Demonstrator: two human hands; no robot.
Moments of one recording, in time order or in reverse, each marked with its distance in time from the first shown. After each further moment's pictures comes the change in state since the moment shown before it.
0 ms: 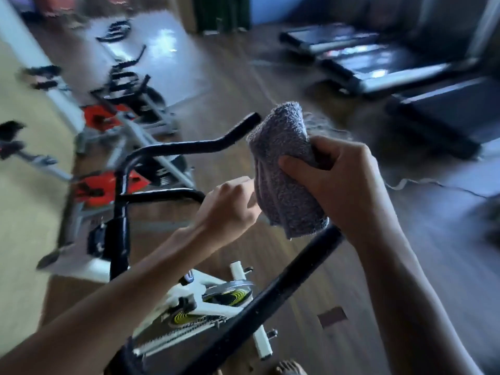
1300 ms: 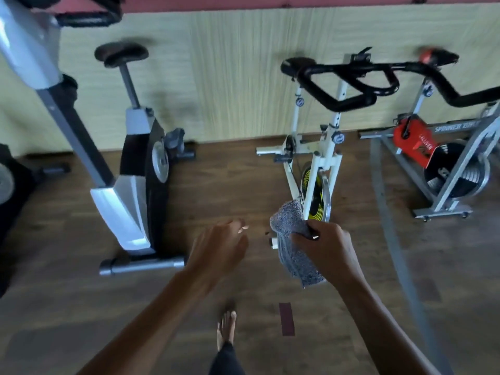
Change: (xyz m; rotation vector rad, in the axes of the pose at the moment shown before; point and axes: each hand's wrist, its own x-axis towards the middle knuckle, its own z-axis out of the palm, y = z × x) left_hand -0.046 0.522 0.385 0.153 0.805 -1.866; right_hand 0.010 0.331 -0.251 0.025 -1.569 -0.875
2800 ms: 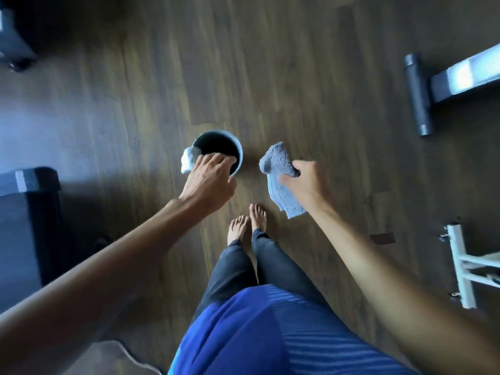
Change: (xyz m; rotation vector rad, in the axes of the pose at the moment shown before) left_hand -0.907 -0.041 0.209 -0.255 0.352 -1.296; right_hand -0.707 0.069 0.257 -0.364 -1.273 -0.753
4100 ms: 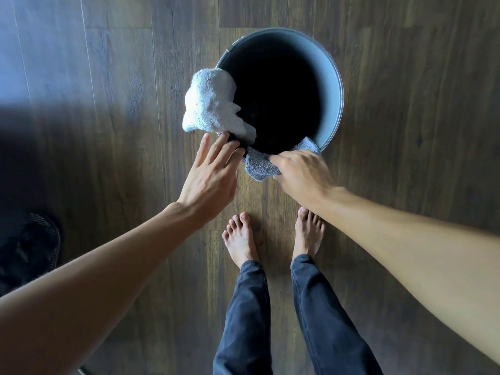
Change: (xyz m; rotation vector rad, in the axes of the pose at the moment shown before) left_hand 0.136 -0.341 0.410 0.142 0.104 0.039; right_hand 0.276 0.232 0.421 -0.814 -0.477 -0.579
